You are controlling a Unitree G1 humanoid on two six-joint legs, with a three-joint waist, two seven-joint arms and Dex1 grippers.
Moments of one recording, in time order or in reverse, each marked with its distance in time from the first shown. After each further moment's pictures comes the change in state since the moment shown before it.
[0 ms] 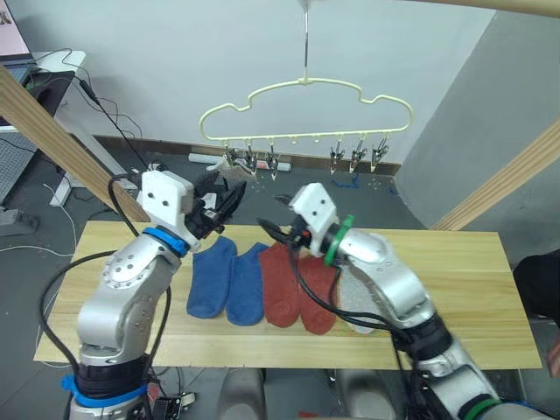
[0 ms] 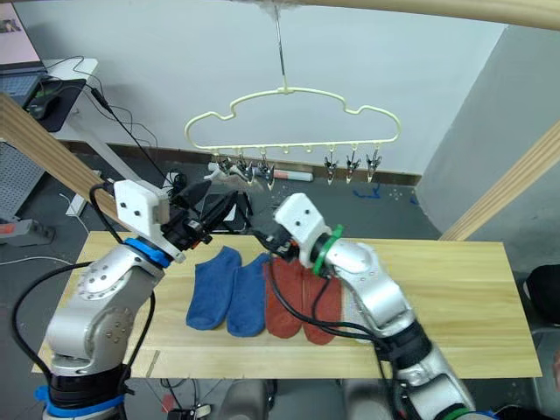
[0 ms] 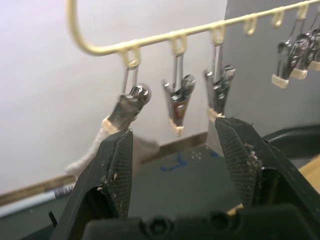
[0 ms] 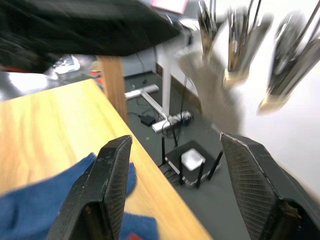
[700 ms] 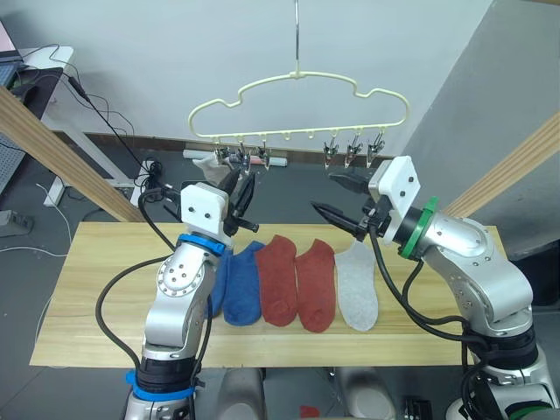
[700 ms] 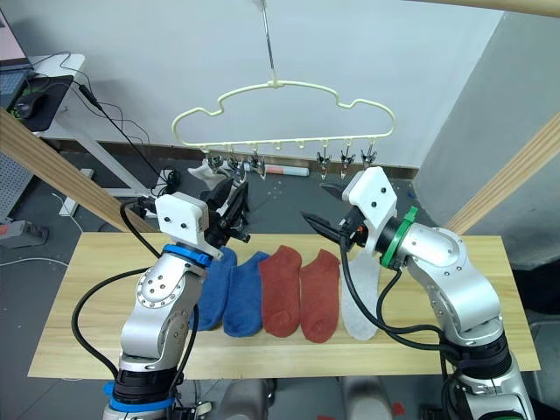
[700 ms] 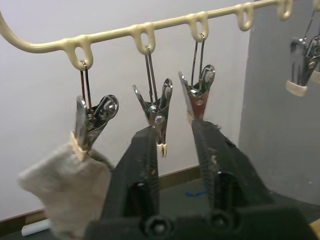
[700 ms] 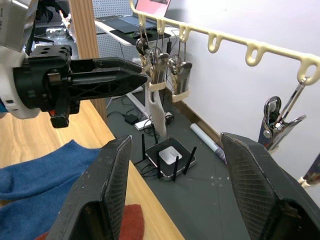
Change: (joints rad) left arm -0.023 -0.212 -0.107 0.151 0.270 -0.284 0.136; right arm 0.032 -0.219 -0.246 -0.243 0.217 0.214 0.070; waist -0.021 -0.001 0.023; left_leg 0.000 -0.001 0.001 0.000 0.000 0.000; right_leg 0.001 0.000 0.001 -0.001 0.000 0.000
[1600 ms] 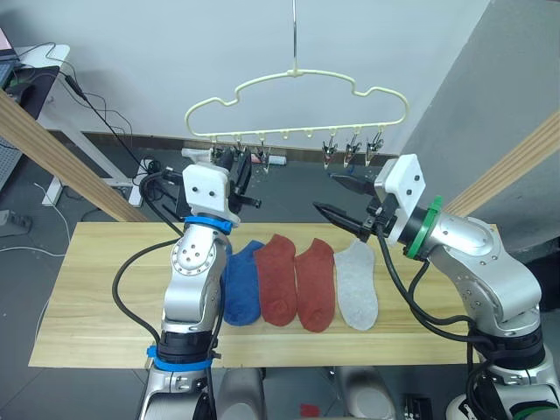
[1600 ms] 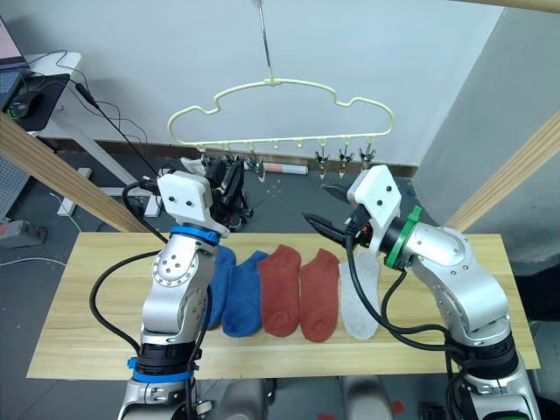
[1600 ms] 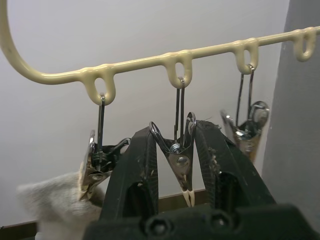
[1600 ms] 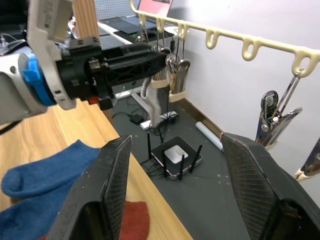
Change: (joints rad) left arm -0.130 -0.064 0.029 0.125 0.031 -0.066 0.064; right arm 0.000 -0.020 -0.014 -0.001 0.069 0.009 0.004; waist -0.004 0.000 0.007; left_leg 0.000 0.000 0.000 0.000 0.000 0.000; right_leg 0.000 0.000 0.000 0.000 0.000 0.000
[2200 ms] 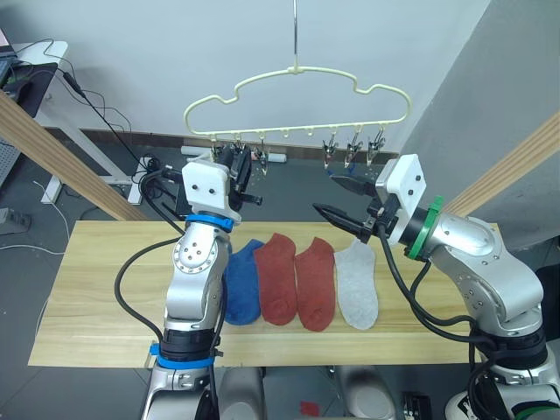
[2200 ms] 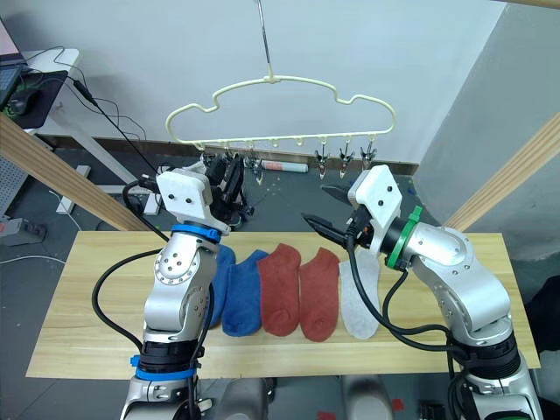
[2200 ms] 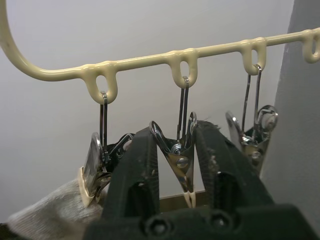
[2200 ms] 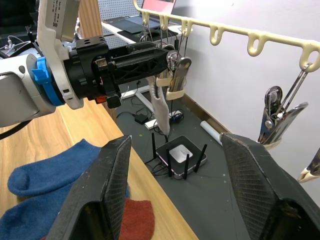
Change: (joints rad) left arm -0.010 -0.012 0.000 0.001 -0.004 0.000 -0.001; right arm 0.001 -0.015 0.000 0.000 0.014 0.000 0.000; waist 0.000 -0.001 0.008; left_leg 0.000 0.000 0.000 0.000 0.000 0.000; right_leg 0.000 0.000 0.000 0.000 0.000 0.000
